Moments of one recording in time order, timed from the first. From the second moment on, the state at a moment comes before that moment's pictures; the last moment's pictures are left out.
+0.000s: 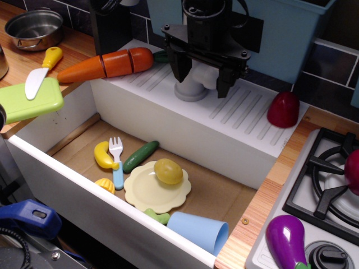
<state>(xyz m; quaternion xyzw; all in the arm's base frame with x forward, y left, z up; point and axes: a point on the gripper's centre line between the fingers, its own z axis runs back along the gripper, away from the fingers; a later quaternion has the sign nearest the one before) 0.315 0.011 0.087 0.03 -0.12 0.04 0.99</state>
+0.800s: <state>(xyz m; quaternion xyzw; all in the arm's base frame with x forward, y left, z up) 0.339 0.016 0.090 0.03 -0.16 0.01 0.99</state>
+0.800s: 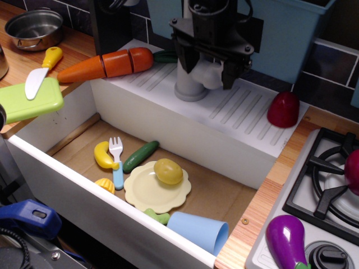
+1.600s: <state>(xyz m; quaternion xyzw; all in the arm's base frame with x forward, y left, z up) 0.368 0.015 0.099 0.04 -0.20 -0.01 0.98</state>
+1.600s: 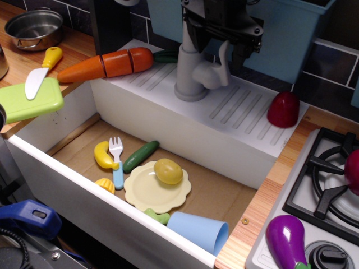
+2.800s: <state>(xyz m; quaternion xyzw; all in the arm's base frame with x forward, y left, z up) 0.348 0.003 0.087 0.04 -0.22 0.04 0.97</state>
